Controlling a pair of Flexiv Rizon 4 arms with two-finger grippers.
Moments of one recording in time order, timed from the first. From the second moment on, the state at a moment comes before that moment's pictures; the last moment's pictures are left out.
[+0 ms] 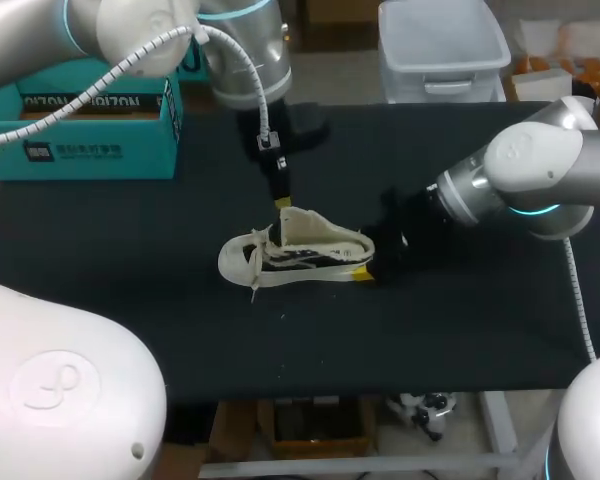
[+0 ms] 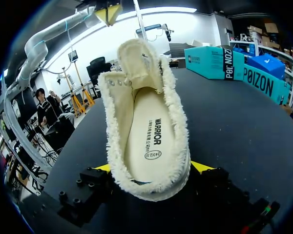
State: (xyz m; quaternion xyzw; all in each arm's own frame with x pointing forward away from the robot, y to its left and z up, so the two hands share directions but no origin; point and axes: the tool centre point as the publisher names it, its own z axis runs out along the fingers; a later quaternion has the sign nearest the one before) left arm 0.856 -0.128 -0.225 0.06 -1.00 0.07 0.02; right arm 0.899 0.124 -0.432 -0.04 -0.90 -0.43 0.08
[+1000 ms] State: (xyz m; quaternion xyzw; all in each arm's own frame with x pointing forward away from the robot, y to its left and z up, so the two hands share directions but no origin) left arm 0.867 -0.156 -0.323 -0.07 -1.00 0.04 0.00; right arm 0.899 0.124 -0.432 -0.04 -0.90 -0.43 0.08
